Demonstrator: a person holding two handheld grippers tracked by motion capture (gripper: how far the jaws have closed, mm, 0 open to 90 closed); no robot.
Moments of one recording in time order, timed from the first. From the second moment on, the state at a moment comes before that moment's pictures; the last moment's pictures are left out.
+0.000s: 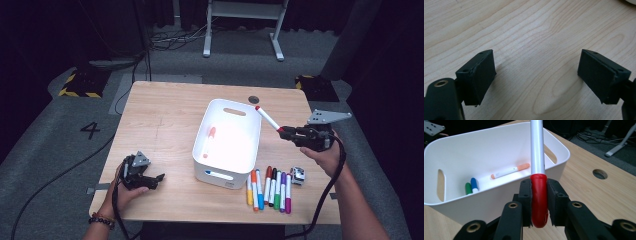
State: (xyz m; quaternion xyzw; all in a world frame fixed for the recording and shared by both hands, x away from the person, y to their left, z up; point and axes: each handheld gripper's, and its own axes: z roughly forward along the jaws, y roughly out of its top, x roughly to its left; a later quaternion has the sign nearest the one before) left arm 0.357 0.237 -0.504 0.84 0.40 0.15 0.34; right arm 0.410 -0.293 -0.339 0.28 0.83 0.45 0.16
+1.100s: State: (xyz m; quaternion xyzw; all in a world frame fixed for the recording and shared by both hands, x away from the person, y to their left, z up) left arm 0.357 0.237 -0.504 0.84 0.40 0.15 0.34; right arm 0.395 -0.176 -0.333 0.15 0.91 0.37 0.11
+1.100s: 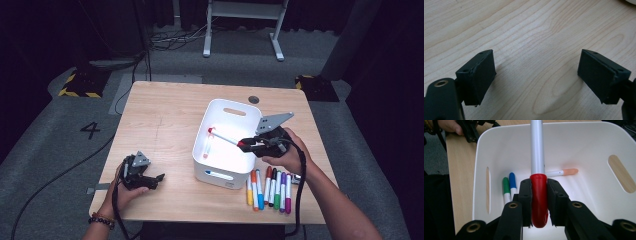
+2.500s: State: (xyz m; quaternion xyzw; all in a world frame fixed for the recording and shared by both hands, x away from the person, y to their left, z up) left arm 0.357 0.237 -0.504 0.84 0.40 0.15 0.34; right arm 0.363 -0.220 -0.334 0.18 0.89 0.39 0.15
